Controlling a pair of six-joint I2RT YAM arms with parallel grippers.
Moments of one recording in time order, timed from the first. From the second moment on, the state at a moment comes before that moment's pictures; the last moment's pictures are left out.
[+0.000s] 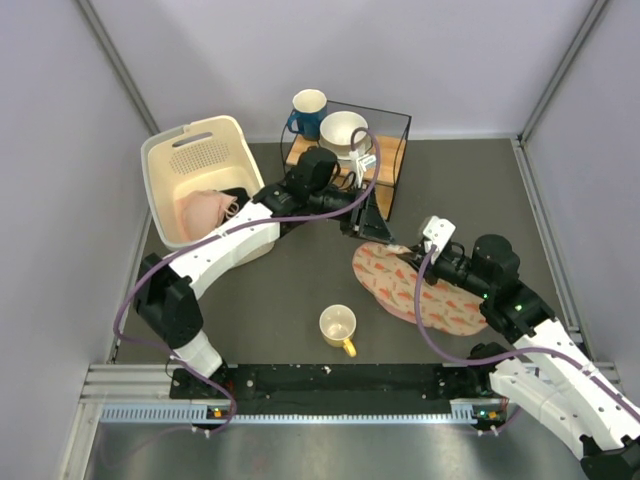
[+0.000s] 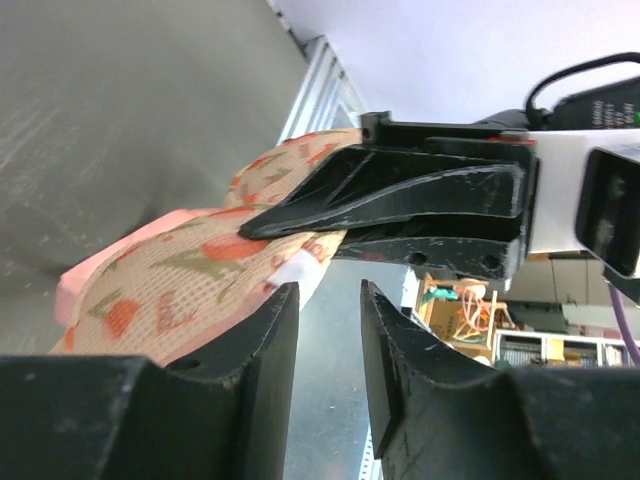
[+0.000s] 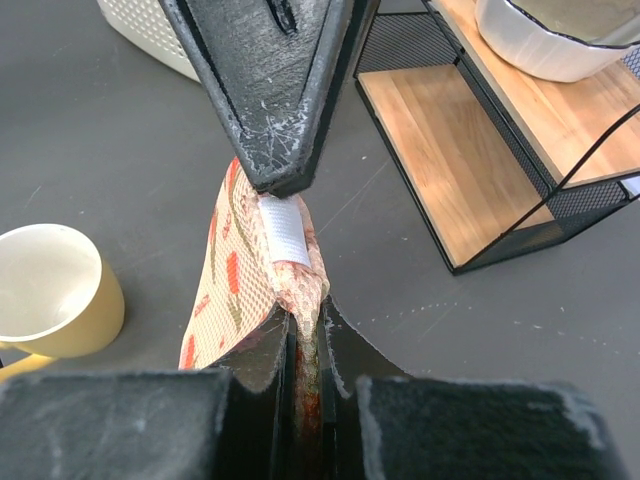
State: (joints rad) left arm -0.72 1.66 1.49 -0.29 0.90 -0.72; right arm 0.52 0.64 0.63 -0.21 -0.38 -0.28
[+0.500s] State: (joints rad) left arm -0.72 1.55 1.54 -0.56 0.63 -0.49; right arm 0.52 0.65 0.63 -0.21 -0.38 -0.28
